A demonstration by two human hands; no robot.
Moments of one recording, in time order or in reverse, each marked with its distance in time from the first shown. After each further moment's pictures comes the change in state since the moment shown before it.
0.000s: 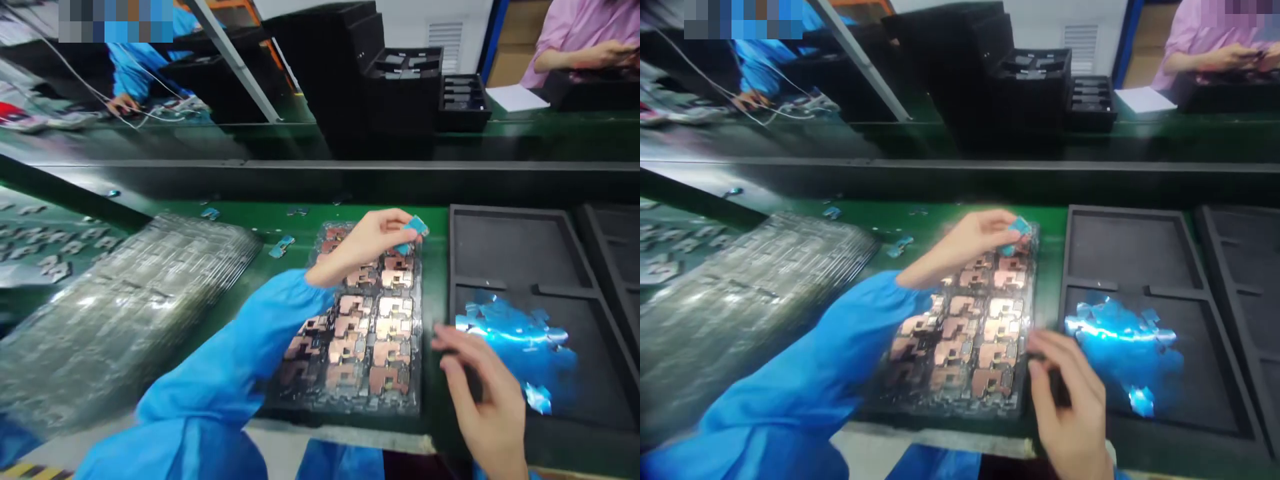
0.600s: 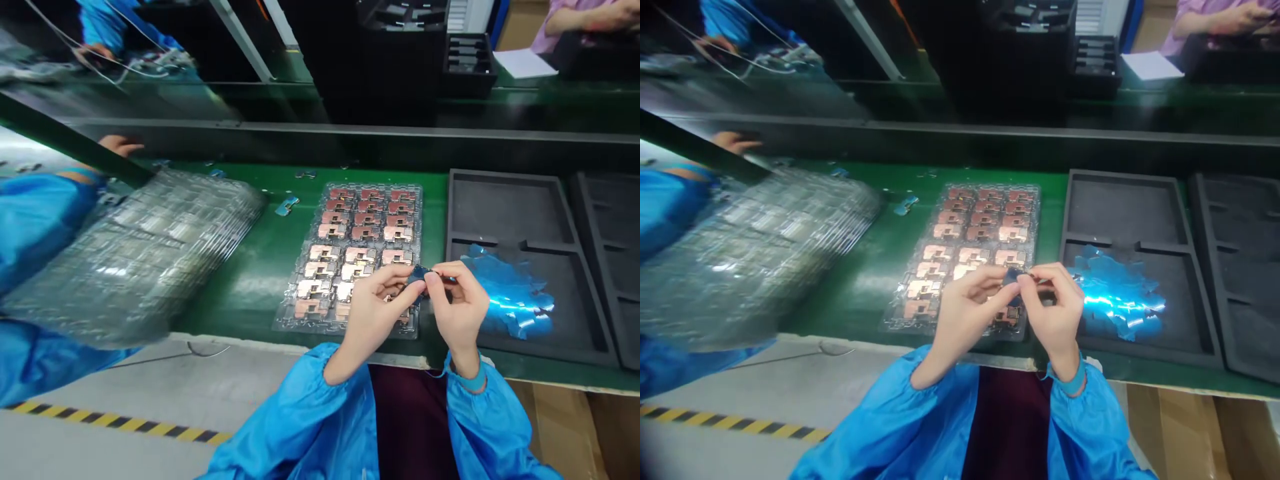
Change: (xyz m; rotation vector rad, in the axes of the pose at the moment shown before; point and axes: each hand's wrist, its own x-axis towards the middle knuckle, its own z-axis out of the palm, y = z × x) left_hand -0.169 0.022 0.116 -0.313 0.456 -0.159; right_hand 0.005 0.009 0.032 0.198 0.192 -0.005
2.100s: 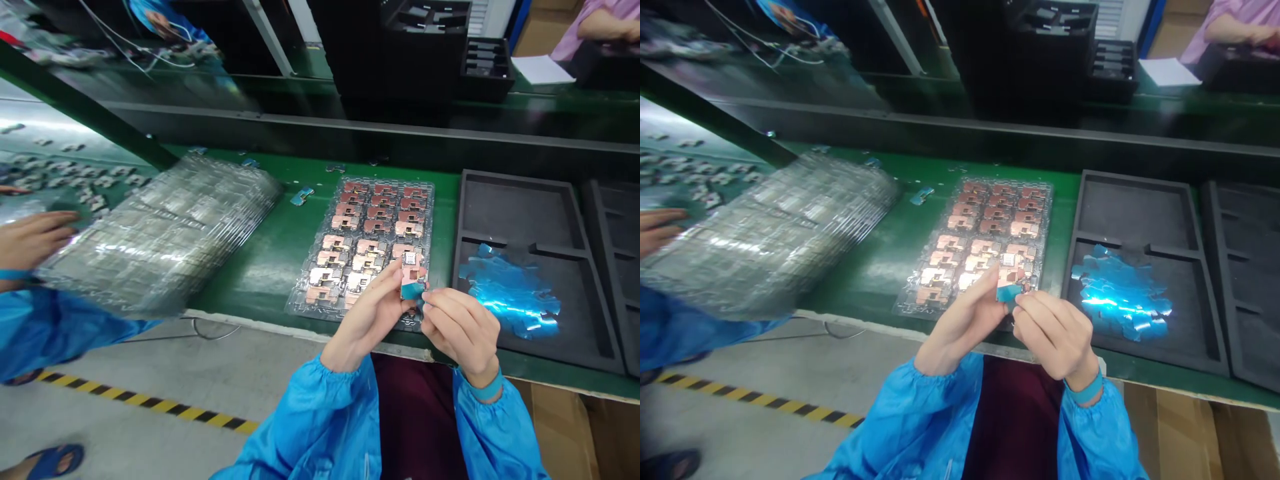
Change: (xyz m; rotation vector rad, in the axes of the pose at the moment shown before) left_hand -0.010 -0.010 -0.014 -0.771 -0.123 -0.422; right_hand -0.018 -0.005 -0.038 -0.529 -0.315 -0.803
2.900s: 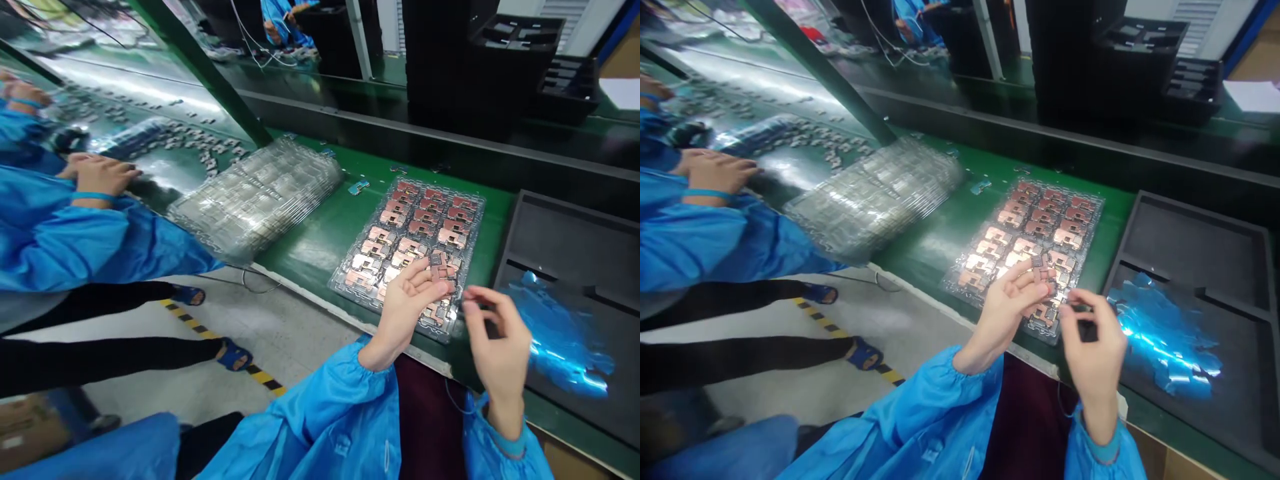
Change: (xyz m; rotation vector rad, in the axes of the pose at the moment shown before) left_hand 0.000 -0.012 -0.001 0.038 0.248 0.280; right_hand 0.010 0.002 0.012 0.306 0.005 0.781
